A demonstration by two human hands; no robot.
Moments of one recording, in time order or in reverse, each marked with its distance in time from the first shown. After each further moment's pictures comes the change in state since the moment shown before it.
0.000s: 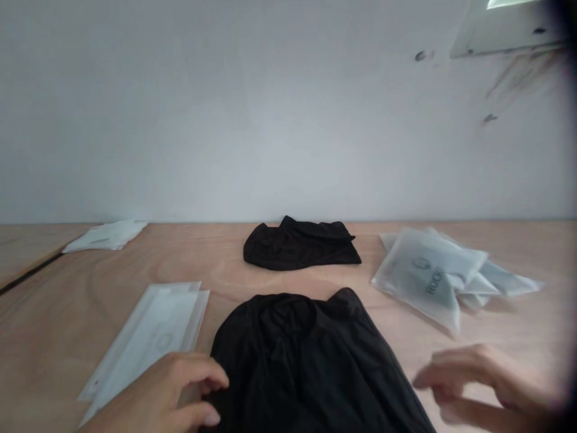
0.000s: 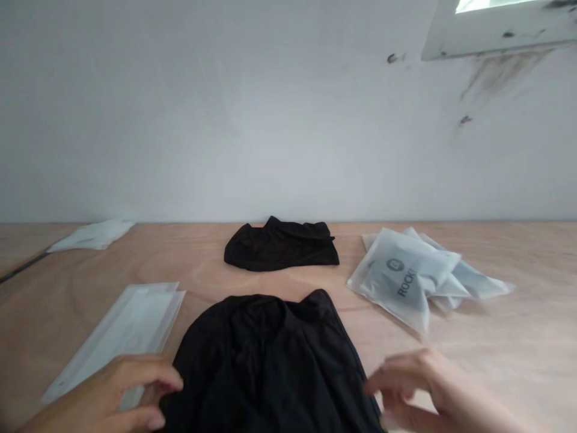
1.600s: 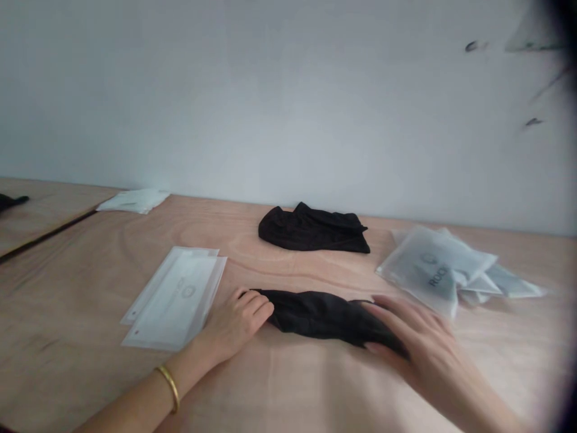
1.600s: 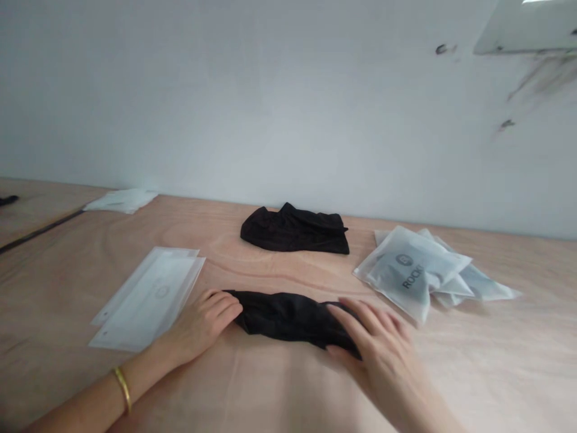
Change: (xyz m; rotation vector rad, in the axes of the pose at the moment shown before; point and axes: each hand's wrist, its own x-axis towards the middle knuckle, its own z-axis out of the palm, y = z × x) left_hand 0.043 -0.027 0.080 0.599 0.372 0.583; right_hand -0.013 0.001 0.046 -0.767 -0.097 -0.312
